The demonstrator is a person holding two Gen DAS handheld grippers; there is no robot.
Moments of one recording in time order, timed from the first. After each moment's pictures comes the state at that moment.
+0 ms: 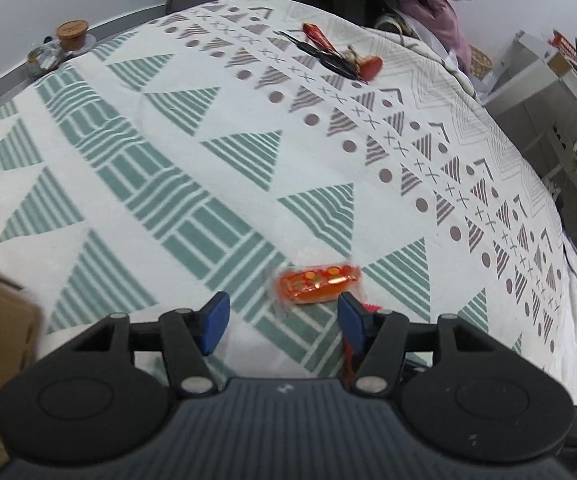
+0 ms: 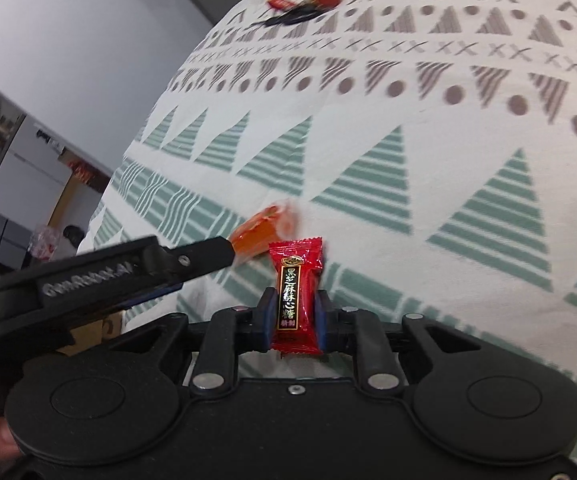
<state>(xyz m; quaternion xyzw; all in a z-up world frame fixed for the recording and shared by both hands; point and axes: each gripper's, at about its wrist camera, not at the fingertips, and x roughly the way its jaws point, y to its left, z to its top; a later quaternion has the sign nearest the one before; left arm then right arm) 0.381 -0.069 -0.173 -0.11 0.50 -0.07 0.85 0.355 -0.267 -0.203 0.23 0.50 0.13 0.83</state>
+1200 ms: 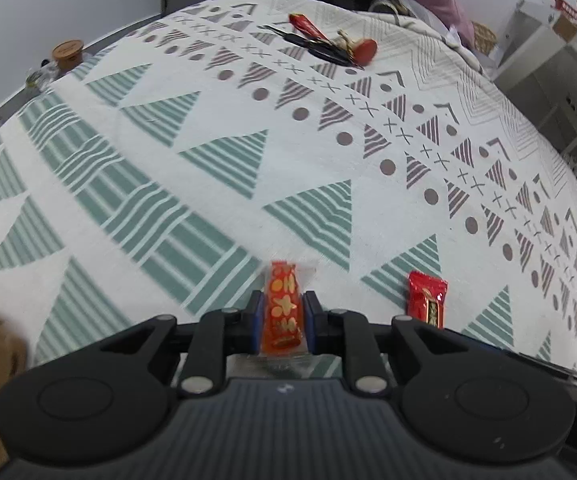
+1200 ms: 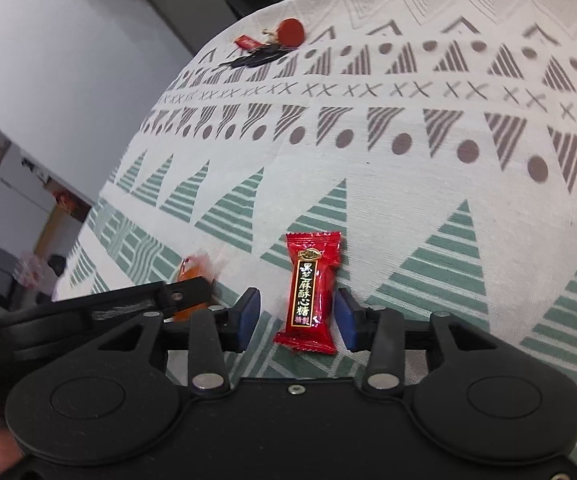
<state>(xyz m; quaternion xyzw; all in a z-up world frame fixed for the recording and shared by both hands) 0.392 -0.091 -0.179 -0.07 0.51 -0.05 0.86 0.366 -0.290 -0.207 0.21 0.47 0.10 0.85</state>
